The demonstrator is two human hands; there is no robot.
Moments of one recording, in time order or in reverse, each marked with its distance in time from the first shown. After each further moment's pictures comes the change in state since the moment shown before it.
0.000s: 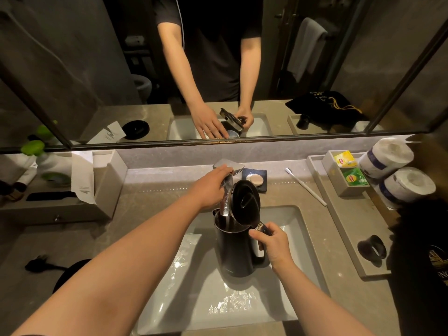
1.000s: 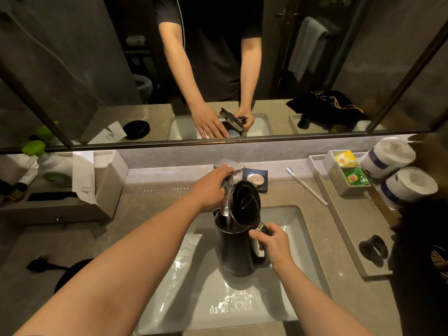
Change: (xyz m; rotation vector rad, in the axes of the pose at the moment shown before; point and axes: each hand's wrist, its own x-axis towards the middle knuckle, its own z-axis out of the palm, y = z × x) left_hand -0.003 0.006 -0.005 -0.007 0.014 0.039; right_hand 0.002 0.003 0.001 0.027 -0.008 -0.012
